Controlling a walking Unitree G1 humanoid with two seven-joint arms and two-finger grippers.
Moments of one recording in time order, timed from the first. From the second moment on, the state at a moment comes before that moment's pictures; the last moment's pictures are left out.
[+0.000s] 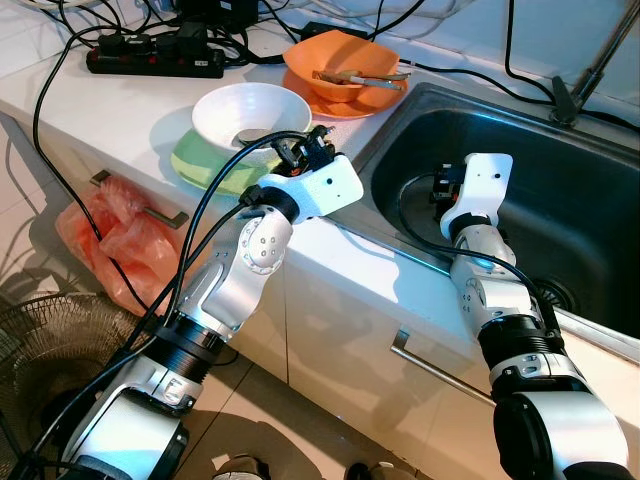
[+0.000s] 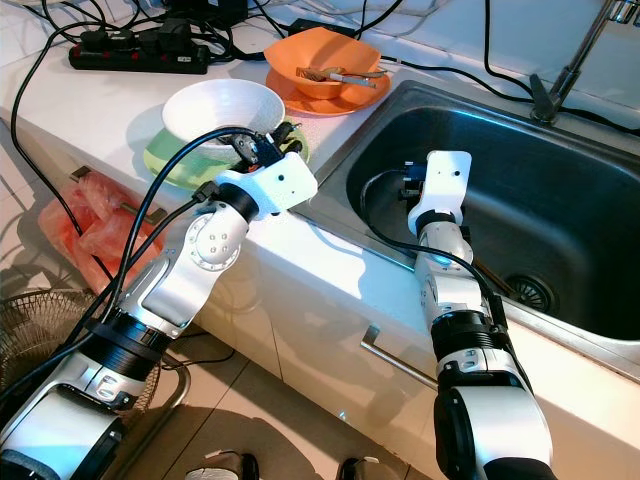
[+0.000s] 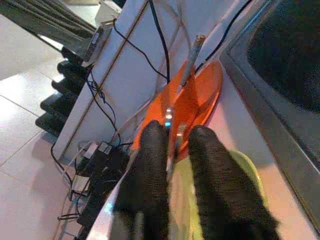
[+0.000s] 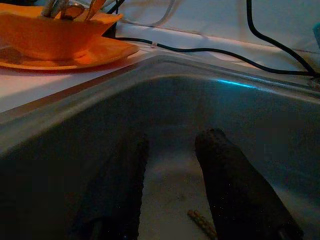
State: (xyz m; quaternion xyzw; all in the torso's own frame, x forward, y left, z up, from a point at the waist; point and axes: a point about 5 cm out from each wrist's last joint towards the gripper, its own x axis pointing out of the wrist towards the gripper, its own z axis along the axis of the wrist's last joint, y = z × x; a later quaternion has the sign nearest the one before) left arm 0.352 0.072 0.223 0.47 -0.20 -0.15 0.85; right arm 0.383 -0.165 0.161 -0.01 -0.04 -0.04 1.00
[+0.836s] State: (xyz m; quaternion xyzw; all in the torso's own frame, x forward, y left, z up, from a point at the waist) left arm 0.350 0.076 0.239 0.48 -0.22 -0.11 0.84; right arm 0.383 -0.163 0.161 -0.01 -0.04 -0.03 1.00
